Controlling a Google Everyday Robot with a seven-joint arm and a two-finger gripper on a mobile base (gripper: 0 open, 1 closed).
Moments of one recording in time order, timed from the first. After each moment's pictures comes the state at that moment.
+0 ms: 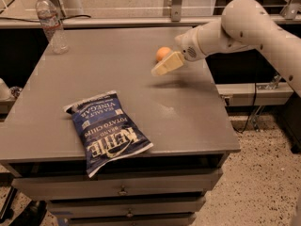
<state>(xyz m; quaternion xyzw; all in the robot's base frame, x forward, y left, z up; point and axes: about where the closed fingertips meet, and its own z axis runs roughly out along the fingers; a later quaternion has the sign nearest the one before) 0.707 -0.067 0.863 -0.48 0.75 0.18 0.42</state>
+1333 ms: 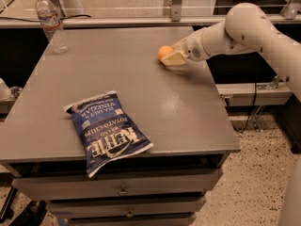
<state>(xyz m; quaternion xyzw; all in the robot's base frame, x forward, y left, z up) 0.735 -0.085 0.849 -0.46 0.75 0.17 0.43</state>
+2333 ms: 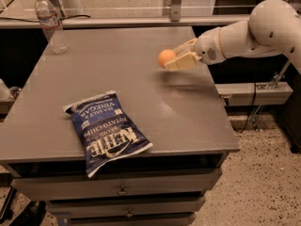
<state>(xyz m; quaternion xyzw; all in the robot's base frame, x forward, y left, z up) 0.669 -0.088 0.882 -0.48 0.72 0.25 0.43</state>
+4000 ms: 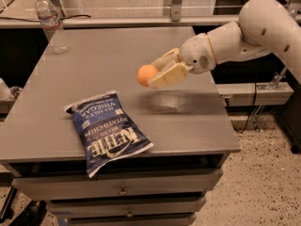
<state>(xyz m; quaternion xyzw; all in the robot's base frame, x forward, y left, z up) 0.575 -0.030 0.898 -0.57 0.64 0.36 0.37</state>
